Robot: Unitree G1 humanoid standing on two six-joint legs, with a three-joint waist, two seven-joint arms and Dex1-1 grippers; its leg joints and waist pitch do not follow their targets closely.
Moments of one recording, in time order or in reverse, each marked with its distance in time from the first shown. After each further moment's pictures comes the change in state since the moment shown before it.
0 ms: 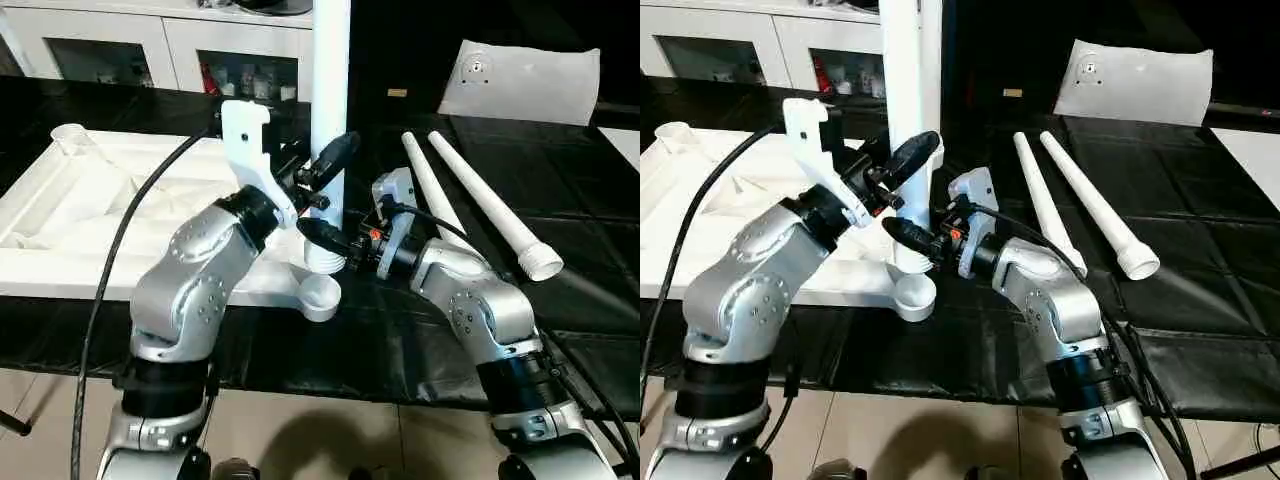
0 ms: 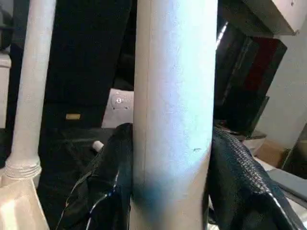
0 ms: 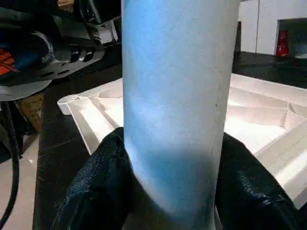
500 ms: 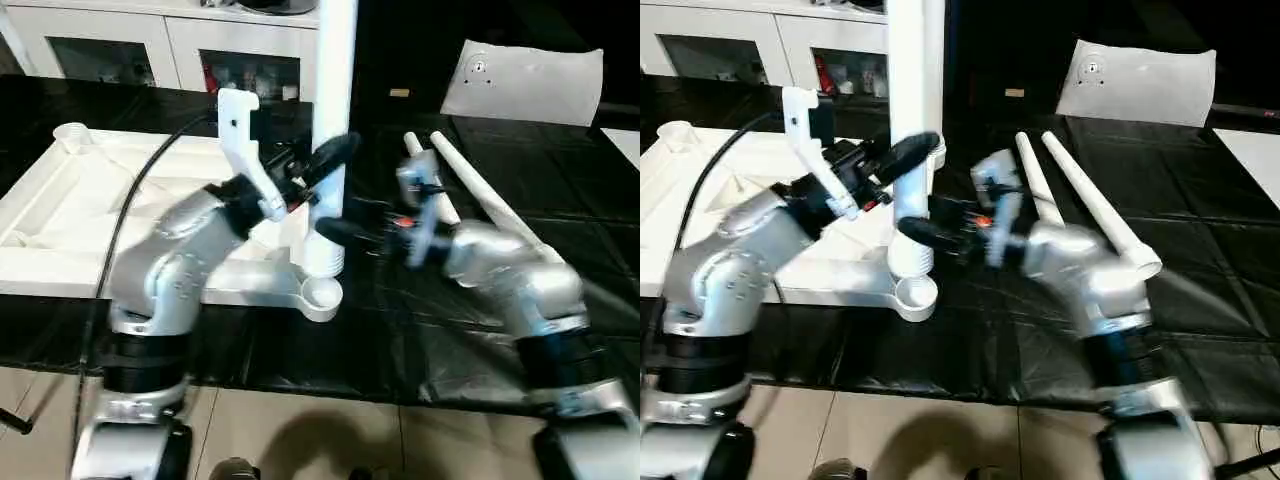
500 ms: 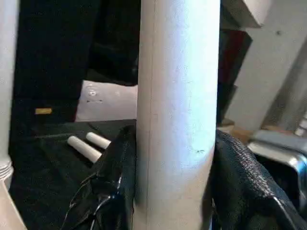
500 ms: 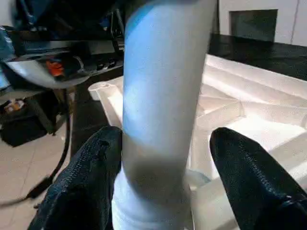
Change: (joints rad) left arm -0.048 0.109 0.020 0.061 -0.096 0.058 -0.211; right arm -0.067 -0.164 -0.025 0.000 0.081 0.124 0.229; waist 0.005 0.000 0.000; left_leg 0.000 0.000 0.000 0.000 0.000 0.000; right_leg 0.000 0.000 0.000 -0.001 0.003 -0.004
